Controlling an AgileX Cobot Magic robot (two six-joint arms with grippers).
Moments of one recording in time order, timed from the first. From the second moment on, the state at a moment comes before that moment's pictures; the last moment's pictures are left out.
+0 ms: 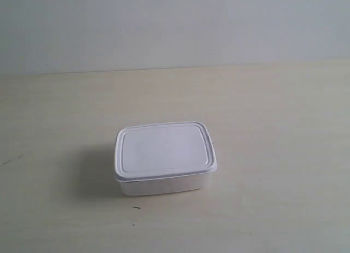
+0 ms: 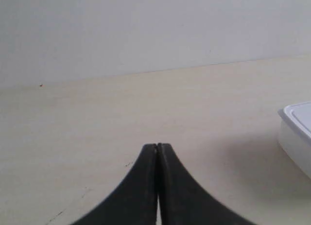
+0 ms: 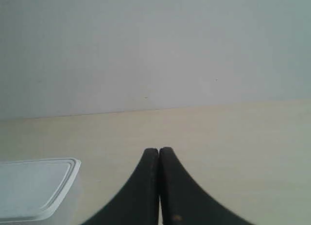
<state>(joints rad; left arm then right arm) 0.06 0.01 0.00 0.05 0.25 0.00 0.14 0.01 -0.01 0.19 0.14 -0.10</state>
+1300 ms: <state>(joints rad) 0.06 0.01 0.00 0.04 0.08 0.11 0.14 0.01 -0.01 0.19 0.01 -0.09</state>
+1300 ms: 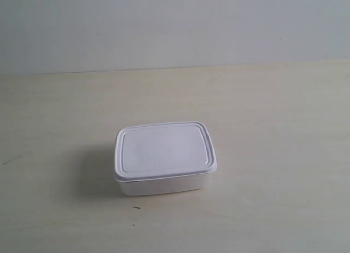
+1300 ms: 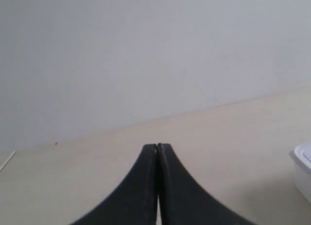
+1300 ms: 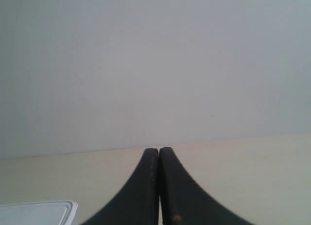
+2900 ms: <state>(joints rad) 0.06 0.88 -0.74 -0.49 0.66 0.13 0.15 1.09 -0.93 0.51 0.70 -0.27</state>
